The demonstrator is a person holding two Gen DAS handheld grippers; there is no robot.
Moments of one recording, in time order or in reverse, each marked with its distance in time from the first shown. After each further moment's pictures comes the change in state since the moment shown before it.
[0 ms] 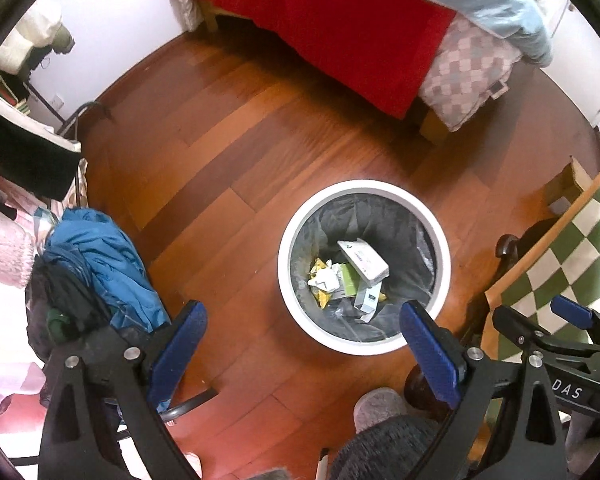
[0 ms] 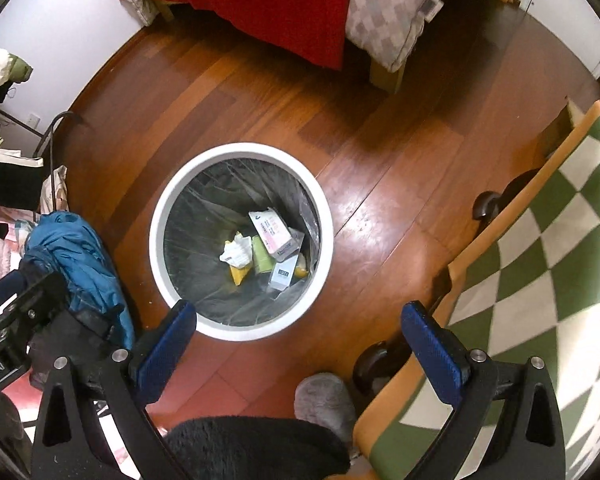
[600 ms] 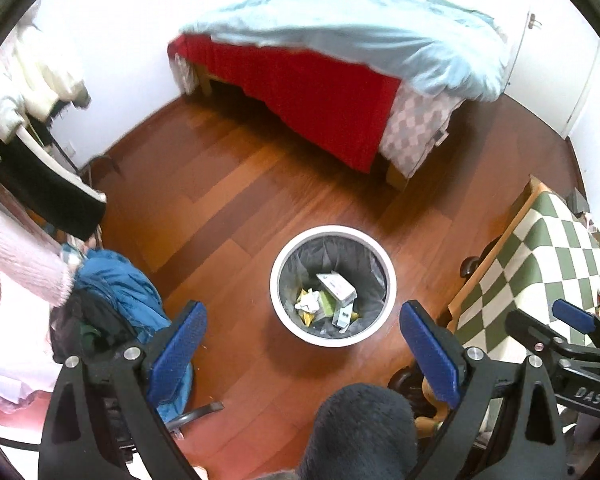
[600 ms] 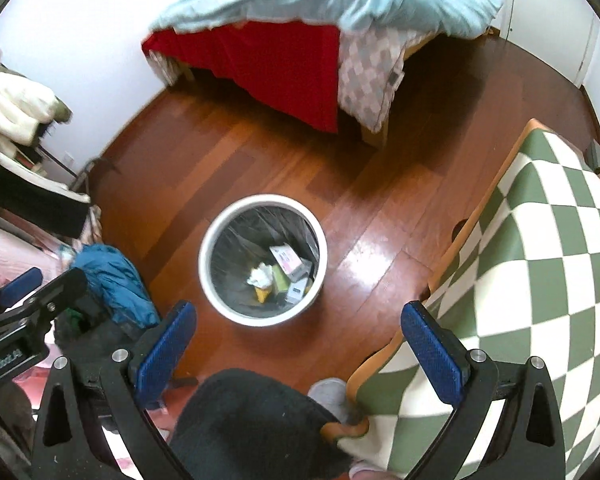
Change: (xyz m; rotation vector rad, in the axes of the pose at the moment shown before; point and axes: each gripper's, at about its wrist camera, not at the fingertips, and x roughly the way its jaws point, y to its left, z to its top) left arm -0.147 -0.023 -0.039 0.052 -0.215 -0.018; right arm -0.166 -0.019 -0.068 0.030 -0.224 0.074
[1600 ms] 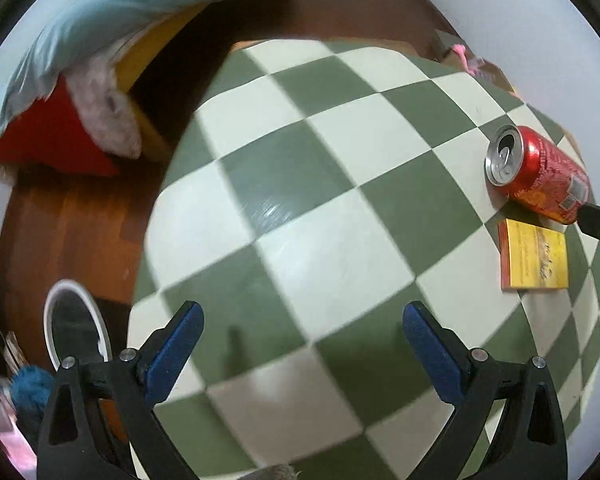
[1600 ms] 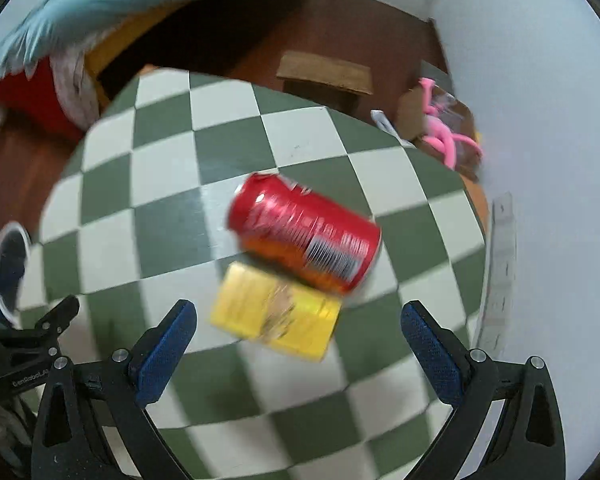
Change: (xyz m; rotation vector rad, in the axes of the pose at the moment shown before) left arm 0.110 -0.490 -0.061 0.552 0.201 -0.251; right arm -0.109 -0.494 -0.044 0.188 0.157 -0.477
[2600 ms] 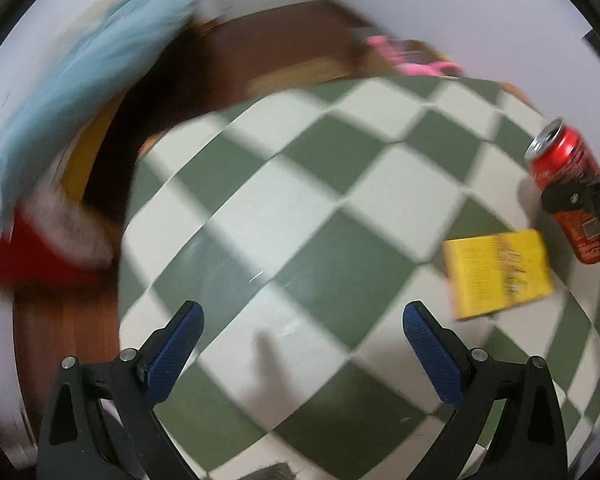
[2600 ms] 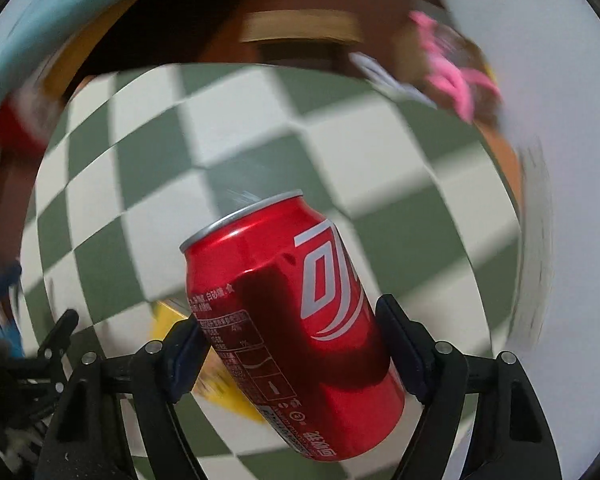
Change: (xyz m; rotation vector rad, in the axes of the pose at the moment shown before) left arm -0.013 -0.073 0.028 0.387 -0.130 -0.036; right arm 0.072 -0.081 0.011 0.262 0.150 0.151
